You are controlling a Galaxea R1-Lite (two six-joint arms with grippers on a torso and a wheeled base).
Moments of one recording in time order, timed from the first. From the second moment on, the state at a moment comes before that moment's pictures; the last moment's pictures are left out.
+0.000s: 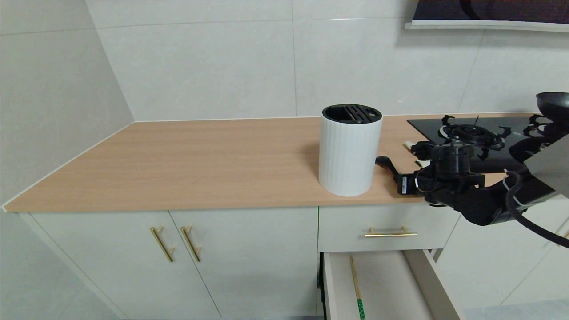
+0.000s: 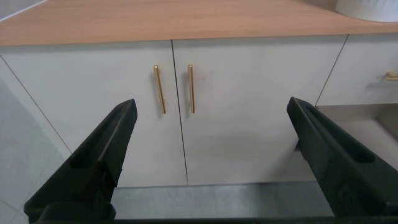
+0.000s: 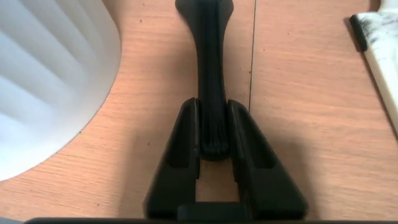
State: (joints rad) left arm 0.00 0.00 0.00 0.00 -0.01 0.00; right arm 0.19 2.16 -1.13 -0.69 0.00 0.06
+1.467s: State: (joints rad) left arm 0.00 0.00 0.00 0.00 -0.01 0.00; right arm 0.33 1.45 -0.80 0.00 -0.05 0.19
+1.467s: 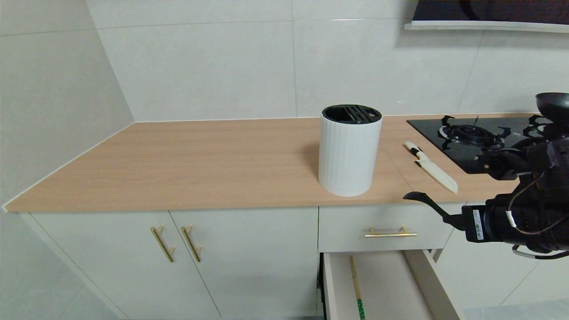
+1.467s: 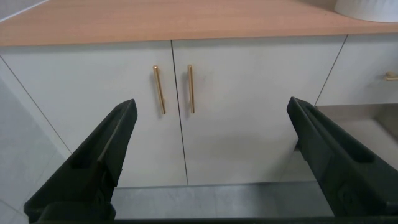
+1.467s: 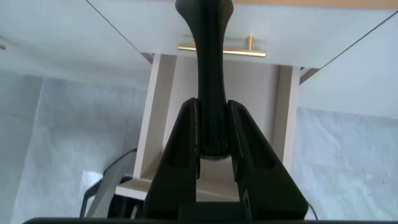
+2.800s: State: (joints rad) left arm 0.00 0.00 0.00 0.00 -0.01 0.00; right arm 0.38 1.56 -0.74 -0.10 -0.05 0.18
